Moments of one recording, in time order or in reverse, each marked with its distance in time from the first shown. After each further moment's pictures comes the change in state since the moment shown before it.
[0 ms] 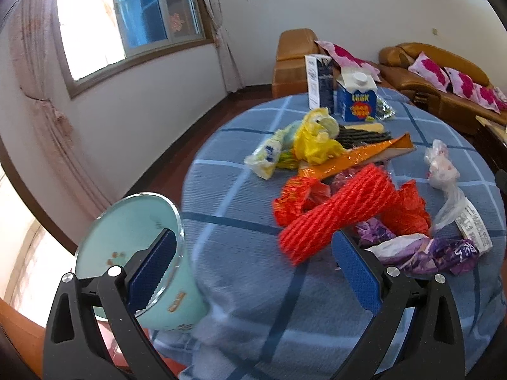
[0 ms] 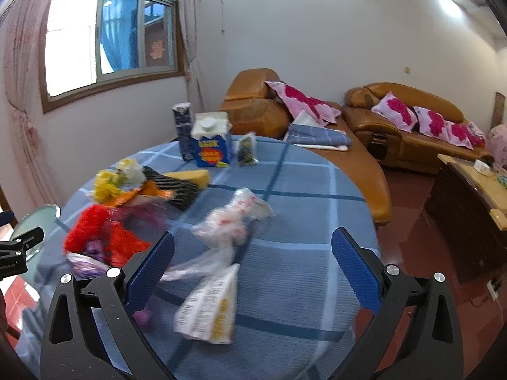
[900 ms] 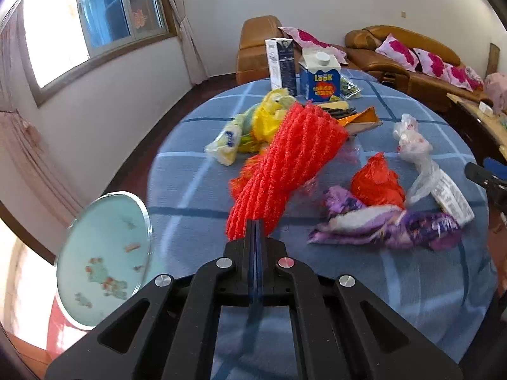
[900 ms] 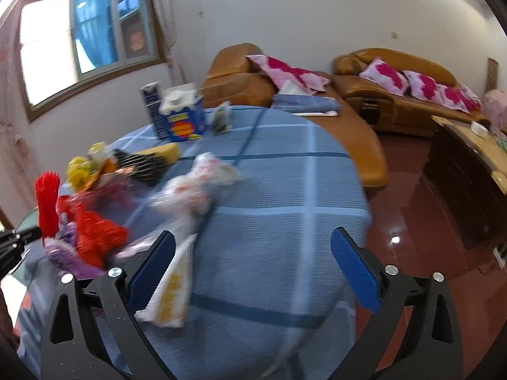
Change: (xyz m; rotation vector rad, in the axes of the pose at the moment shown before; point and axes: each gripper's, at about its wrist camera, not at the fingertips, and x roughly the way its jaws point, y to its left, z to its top) left arm -0.008 -0.006 -0.009 0.093 0.052 -0.130; right arm 0.017 -0.017 -0.020 0.057 0.106 0.035
